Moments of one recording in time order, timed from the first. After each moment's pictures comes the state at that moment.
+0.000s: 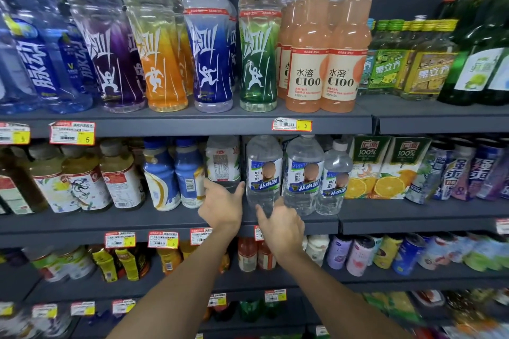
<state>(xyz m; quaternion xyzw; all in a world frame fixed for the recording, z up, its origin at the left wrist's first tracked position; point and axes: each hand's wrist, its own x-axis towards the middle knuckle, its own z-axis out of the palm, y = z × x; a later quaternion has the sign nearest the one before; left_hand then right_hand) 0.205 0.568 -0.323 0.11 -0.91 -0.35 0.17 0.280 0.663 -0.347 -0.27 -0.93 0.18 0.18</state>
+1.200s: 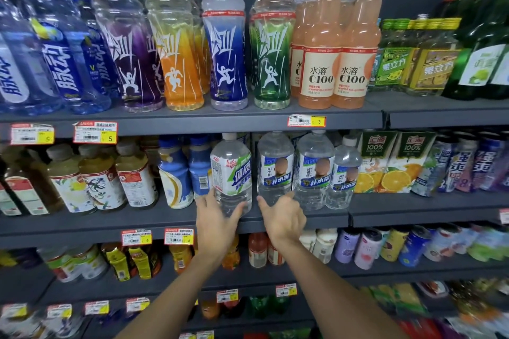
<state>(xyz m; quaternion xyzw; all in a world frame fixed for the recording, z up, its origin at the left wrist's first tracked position) 0.232 0.492 -0.352 -0.08 -0.87 -0.44 0.18 0.262 0.628 -0.338 -0.38 -0.88 0.23 0.19</state>
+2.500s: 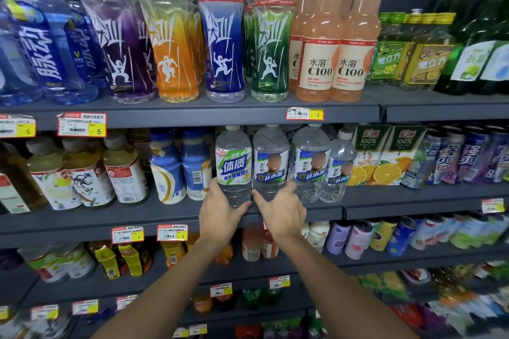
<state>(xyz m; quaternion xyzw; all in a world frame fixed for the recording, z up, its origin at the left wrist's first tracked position) 0.213 0.506 -0.360 -0.14 -0.88 -0.42 0.15 0.264 0.641 -0.347 -0.35 -0.88 0.21 0.24</state>
